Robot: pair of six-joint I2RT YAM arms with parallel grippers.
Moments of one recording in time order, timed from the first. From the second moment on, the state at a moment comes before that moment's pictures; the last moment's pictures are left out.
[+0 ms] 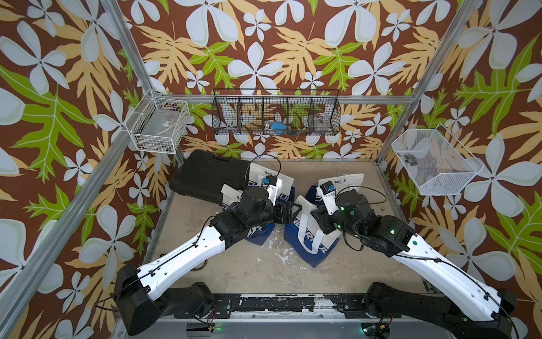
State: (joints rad) left arm -0.81 1.25 1.10 -0.27 0.14 -0.68; right arm 0.80 1.05 1.19 -0.79 0.21 0.24
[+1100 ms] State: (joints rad) left arm -0.81 1.44 1.17 -0.16 0.15 -0.60; right arm 0.85 0.68 0.86 -0.99 0.12 0.50
